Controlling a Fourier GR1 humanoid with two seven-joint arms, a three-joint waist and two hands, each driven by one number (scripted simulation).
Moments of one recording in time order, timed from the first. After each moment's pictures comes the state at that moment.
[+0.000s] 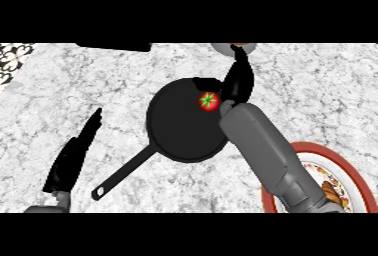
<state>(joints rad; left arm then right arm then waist) -0.01 0.25 -0.11 -1.57 -0.14 0.05 0.14 -0.90 0.00 0.27 -0.77 0.47 -0.88 0.70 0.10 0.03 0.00</state>
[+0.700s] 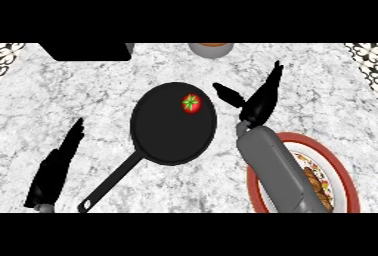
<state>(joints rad) 0.08 0.27 -0.04 -1.59 -0.12 0.06 0.13 -0.67 -0.02 0.24 -0.96 0.48 -1.18 0.60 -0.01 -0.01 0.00</state>
